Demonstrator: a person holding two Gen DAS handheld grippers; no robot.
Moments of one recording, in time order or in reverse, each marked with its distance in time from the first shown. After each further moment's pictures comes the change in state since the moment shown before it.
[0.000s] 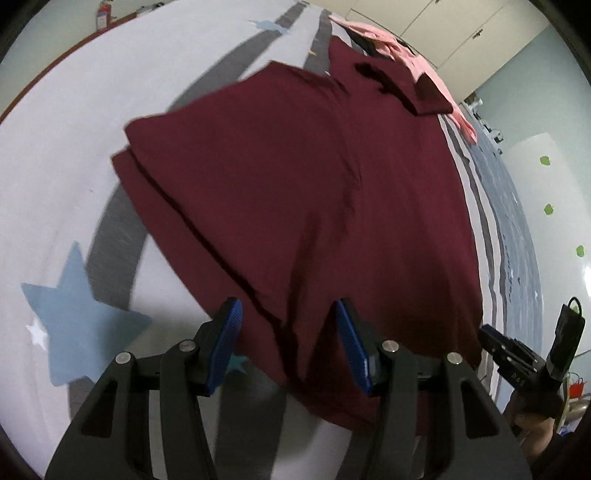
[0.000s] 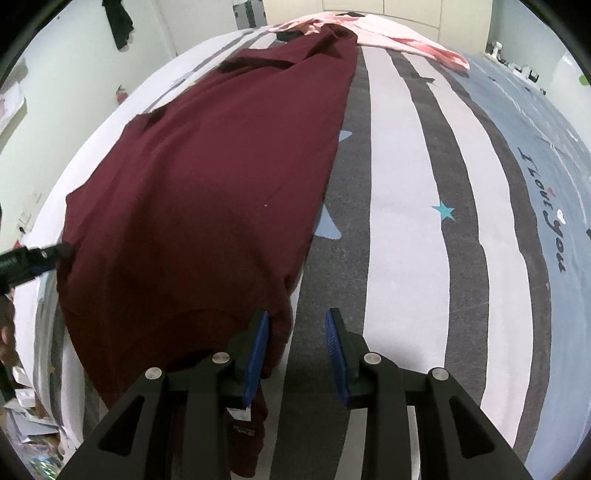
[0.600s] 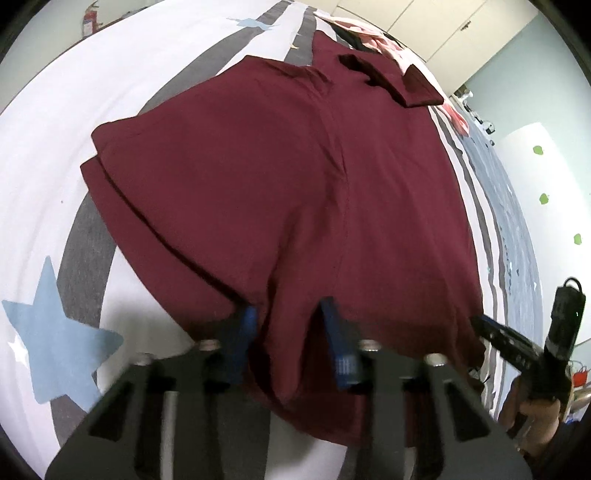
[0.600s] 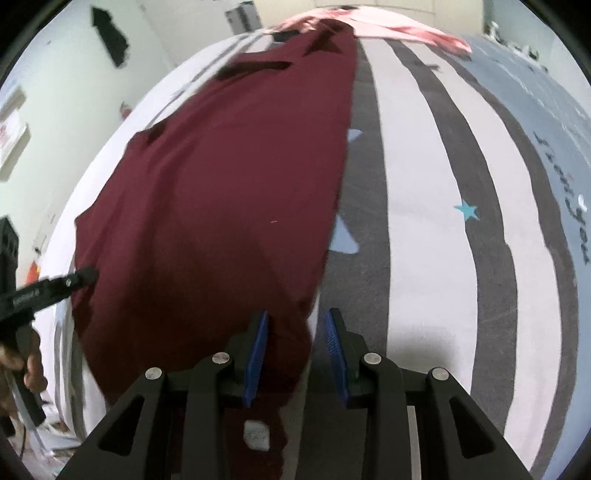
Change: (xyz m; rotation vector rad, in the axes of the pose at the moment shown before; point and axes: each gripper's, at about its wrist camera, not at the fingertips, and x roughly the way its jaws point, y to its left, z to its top) left arm 0.017 -0.008 0.014 0.042 0.002 -0.018; right arm 0.013 -0.007 0.007 0.085 0.004 0.092
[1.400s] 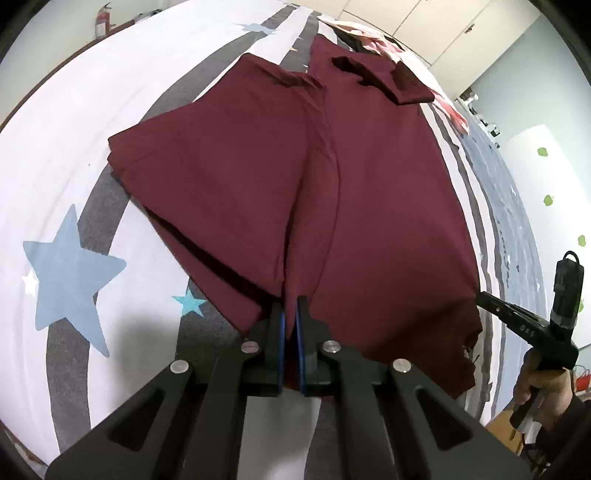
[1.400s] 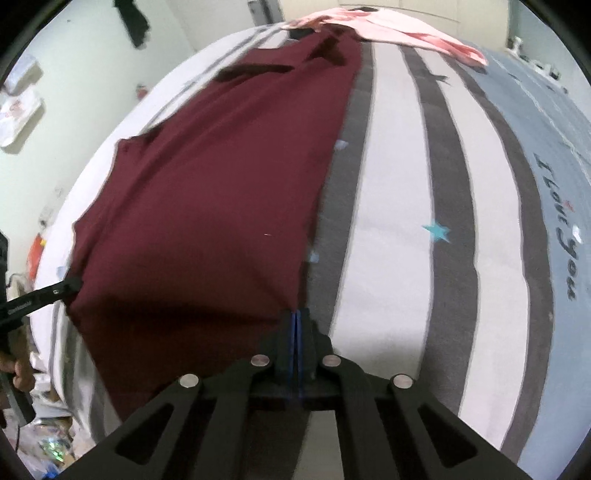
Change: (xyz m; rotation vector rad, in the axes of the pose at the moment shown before) left arm -0.032 -0.016 -0.038 -0.035 -0.021 0.044; right arm -0.013 -0.029 0.024 -0.104 0.044 0.017
